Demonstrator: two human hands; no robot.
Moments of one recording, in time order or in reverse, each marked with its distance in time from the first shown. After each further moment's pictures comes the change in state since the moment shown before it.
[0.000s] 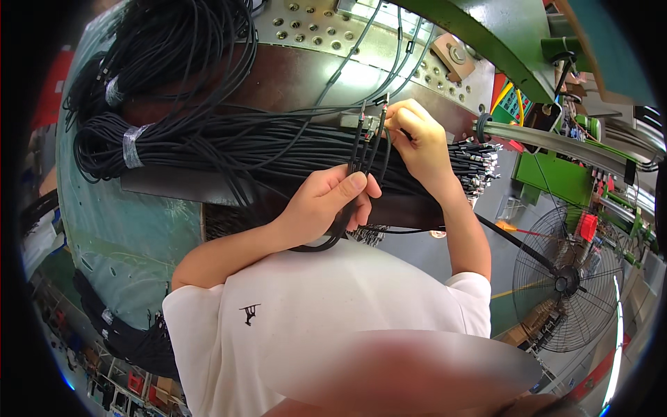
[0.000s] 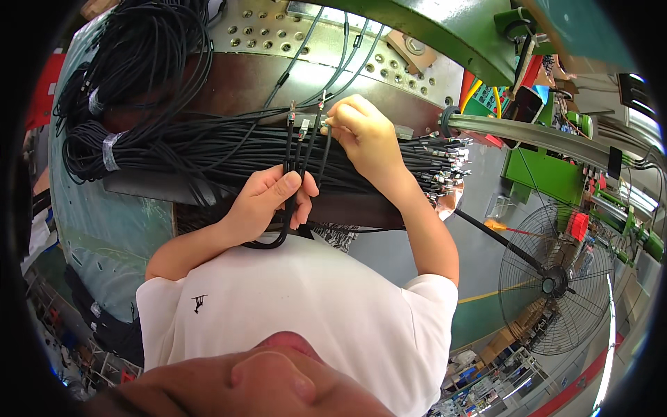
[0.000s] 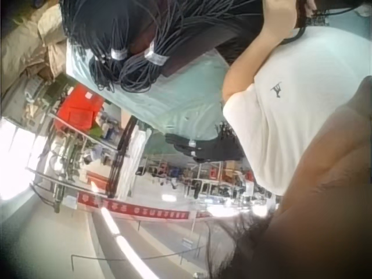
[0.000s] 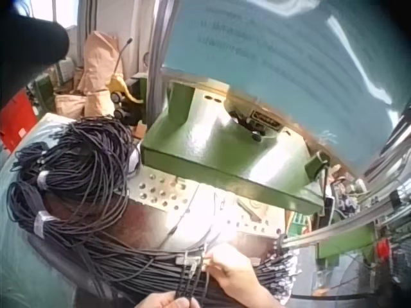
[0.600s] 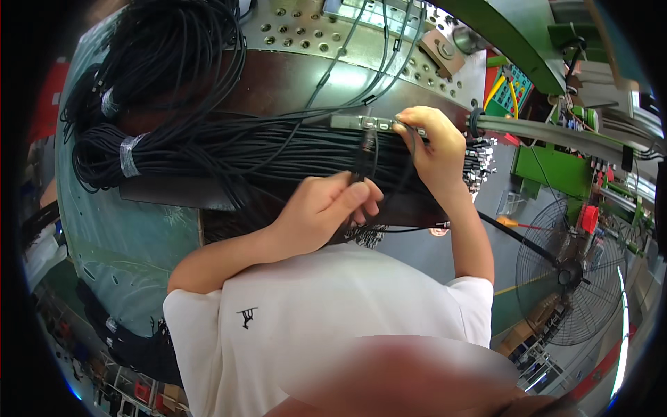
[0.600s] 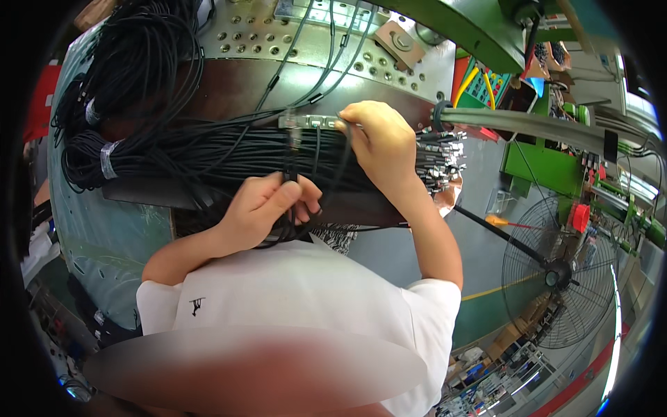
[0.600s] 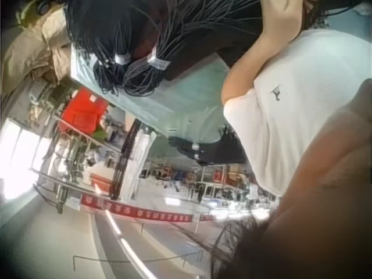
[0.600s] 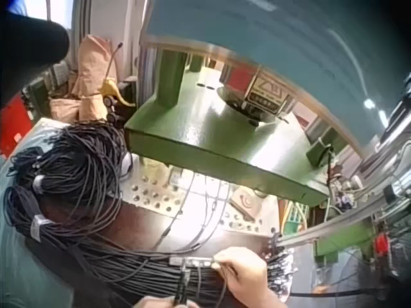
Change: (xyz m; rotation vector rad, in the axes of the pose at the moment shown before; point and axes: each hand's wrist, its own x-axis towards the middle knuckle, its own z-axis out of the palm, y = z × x) left_hand 0.003 0.016 0.014 0.281 0.029 0.061; right_hand -0.009 -0.006 -0.015 -0.234 0.294 -0.224
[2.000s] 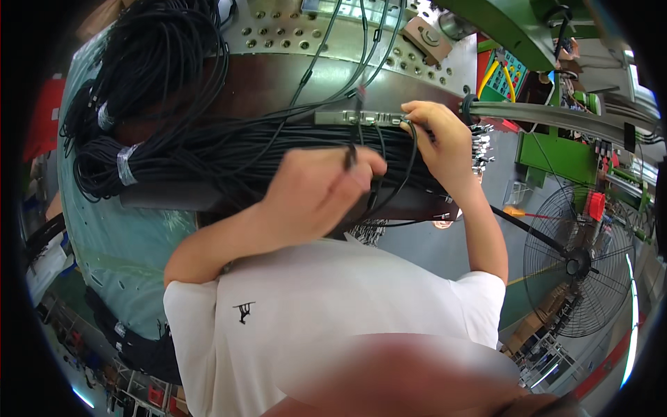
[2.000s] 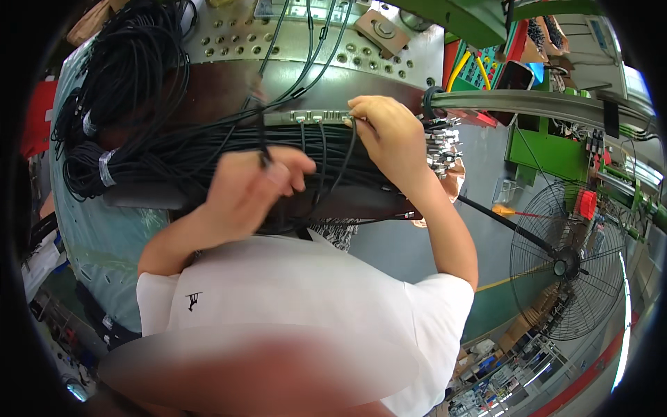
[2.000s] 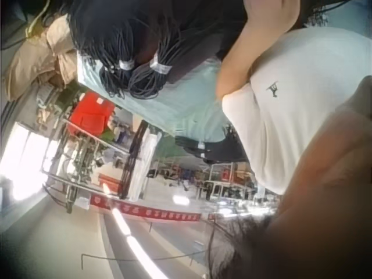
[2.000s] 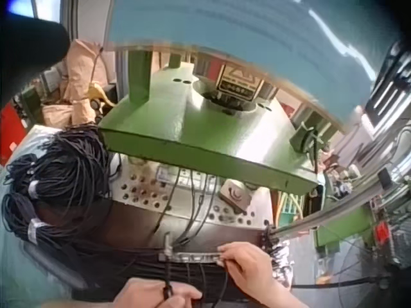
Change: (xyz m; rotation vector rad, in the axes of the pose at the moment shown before) left_hand 0.016 0.036 0.006 0.609 0.055 0.438; right_hand -0.009 0.012 -0.032 -0.032 -0.114 0.036
